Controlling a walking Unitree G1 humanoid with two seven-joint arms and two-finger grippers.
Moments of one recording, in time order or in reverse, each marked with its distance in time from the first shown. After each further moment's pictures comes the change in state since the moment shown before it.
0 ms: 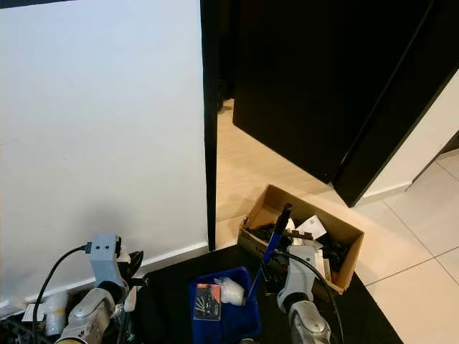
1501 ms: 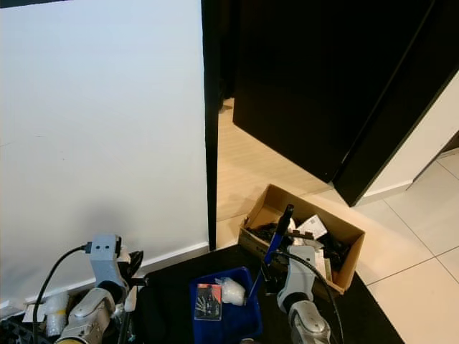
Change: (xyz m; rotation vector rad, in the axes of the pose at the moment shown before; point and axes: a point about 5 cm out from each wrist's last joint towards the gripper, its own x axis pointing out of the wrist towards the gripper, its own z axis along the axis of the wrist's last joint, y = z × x) left arm 0.000 0.000 0.000 0.000 0.000 0.000; right arm 0.000 0.000 0.000 0.000 0.000 0.000
